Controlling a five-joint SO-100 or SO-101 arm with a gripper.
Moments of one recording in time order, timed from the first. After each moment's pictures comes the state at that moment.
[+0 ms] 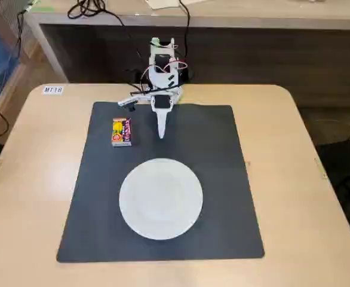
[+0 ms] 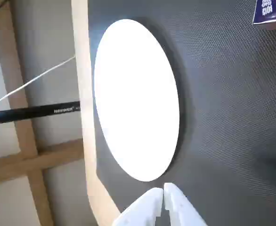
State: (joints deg) arm 3.1 190.5 176.0 52.7 -4.6
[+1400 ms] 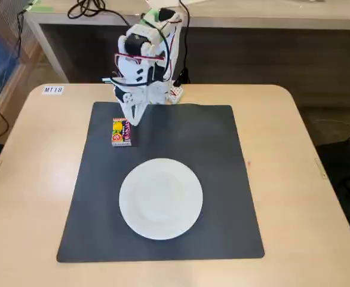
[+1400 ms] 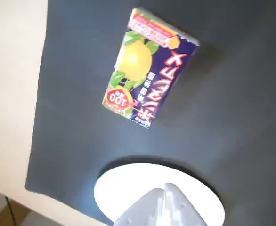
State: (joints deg) arm 28.0 120.8 107.8 88.9 37.5
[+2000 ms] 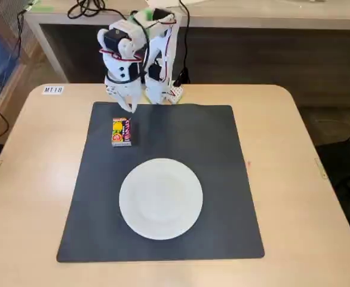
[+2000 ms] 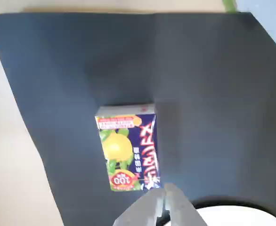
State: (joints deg) arm 42.6 112.6 106.4 96.4 50.2
